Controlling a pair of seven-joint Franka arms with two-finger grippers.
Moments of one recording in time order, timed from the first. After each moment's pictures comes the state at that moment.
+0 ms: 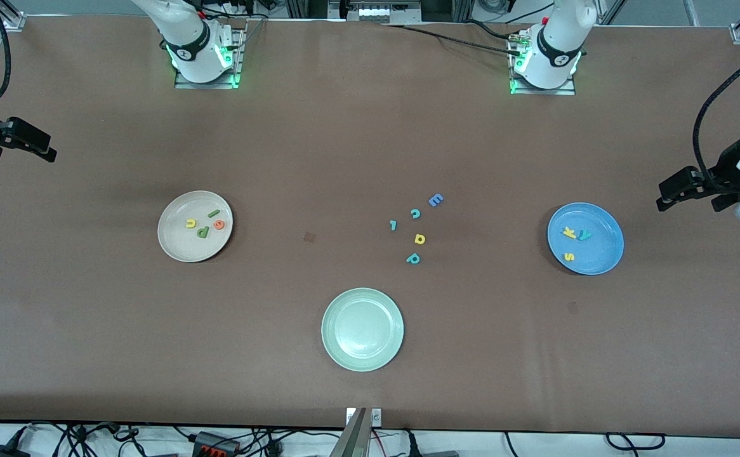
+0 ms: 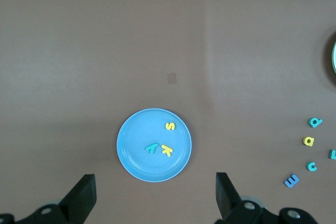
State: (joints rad) left arm 0.06 0.10 -0.03 -1.59 -0.02 1.77 0.01; right arm -0.03 -0.02 -0.05 -1.68 -0.01 1.64 -0.04
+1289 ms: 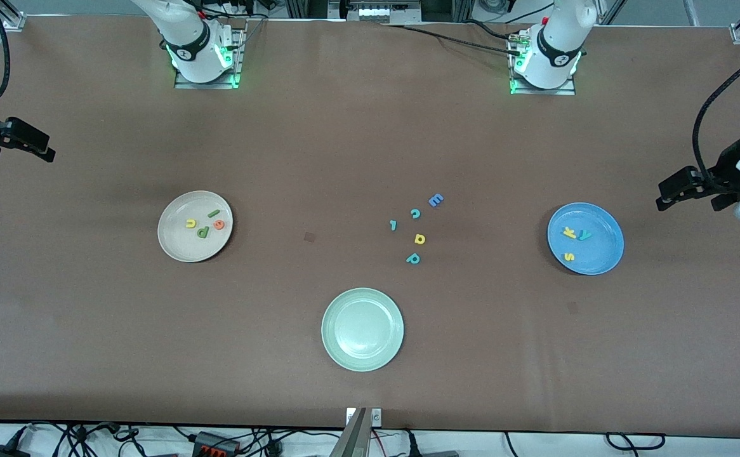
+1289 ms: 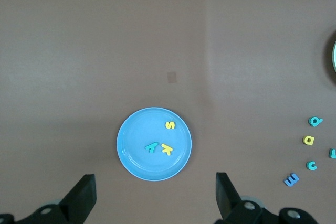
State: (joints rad) left arm 0.06 0.10 -0.03 -1.59 -0.02 1.77 0.01; right arm -0.03 -0.02 -0.05 -1.68 -0.02 1.64 -0.04
